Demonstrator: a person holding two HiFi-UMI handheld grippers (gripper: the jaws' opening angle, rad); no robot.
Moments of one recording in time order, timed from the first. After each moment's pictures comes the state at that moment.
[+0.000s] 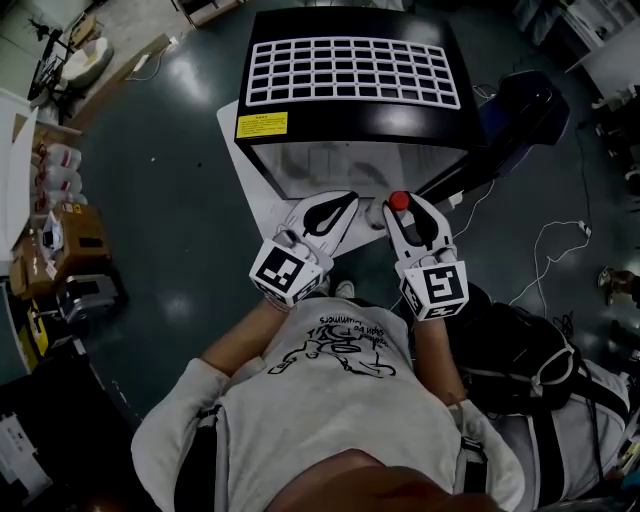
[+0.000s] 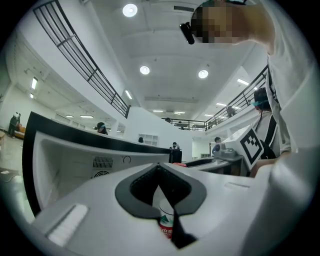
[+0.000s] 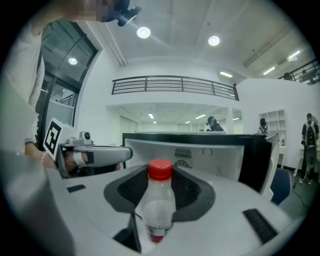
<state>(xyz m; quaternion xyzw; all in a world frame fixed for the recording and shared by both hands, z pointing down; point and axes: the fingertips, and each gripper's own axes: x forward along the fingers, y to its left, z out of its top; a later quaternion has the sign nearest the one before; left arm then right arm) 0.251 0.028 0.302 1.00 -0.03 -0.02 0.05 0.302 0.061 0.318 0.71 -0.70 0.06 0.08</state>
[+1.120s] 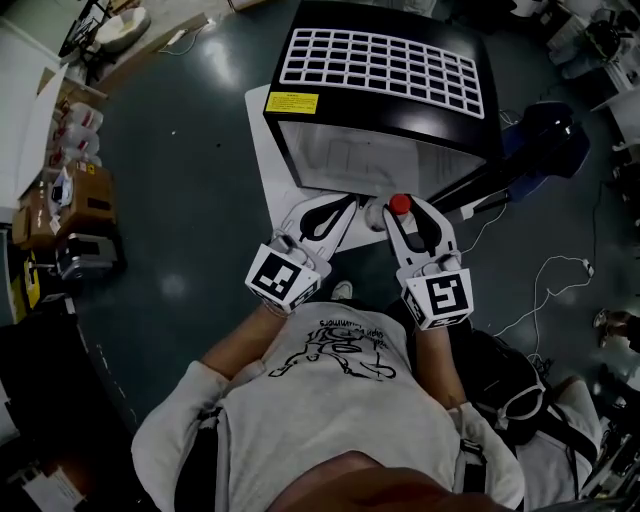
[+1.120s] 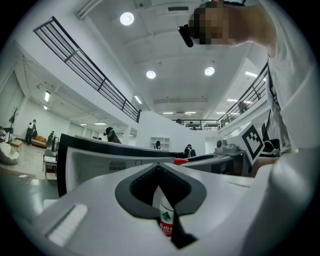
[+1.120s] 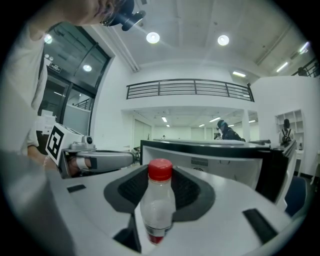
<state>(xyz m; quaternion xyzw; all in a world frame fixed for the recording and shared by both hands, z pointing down) 0.209 0.038 0.290 0.99 -0.12 -0.04 0.03 0.264 0.068 0.293 0.65 -0.75 0.03 0.07</state>
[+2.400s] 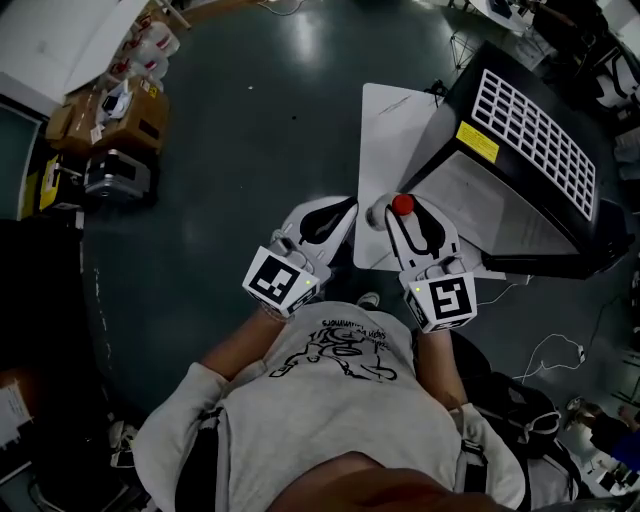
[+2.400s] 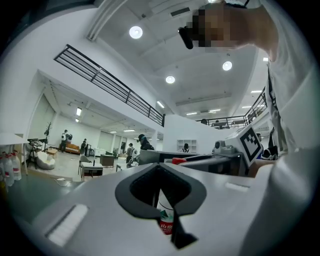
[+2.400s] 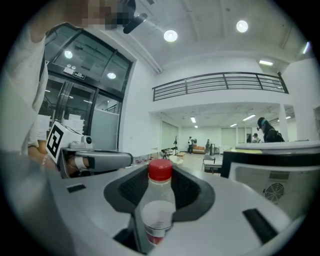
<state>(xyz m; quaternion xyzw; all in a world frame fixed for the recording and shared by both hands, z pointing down) -0.037 -0.052 0.280 0.96 -0.28 -0.04 0.03 0.027 -0.046 0.280 0.52 -0.85 0.01 0.08</state>
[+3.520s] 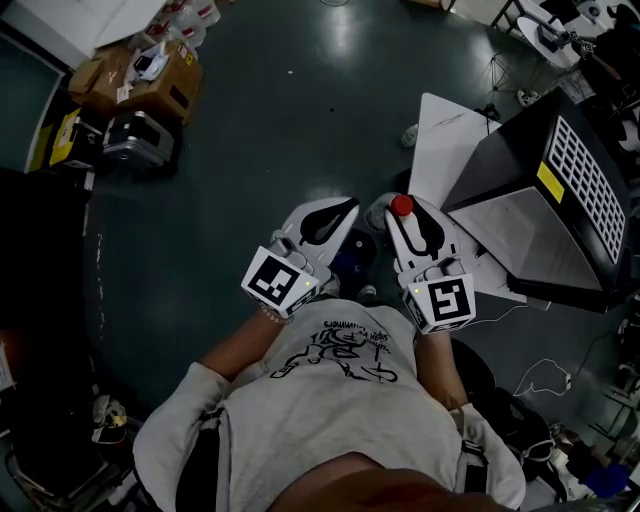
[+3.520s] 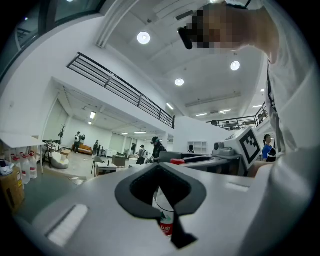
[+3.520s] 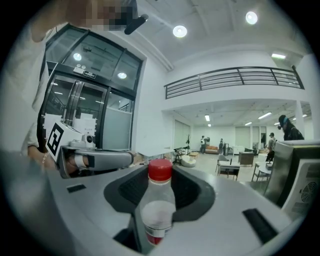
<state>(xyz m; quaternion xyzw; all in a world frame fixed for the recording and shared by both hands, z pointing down) -0.190 -0.064 0.291 0.94 -0.34 -0.05 0.04 -0.129 -0.067 0.293 0.45 -0.89 0.00 0.09</state>
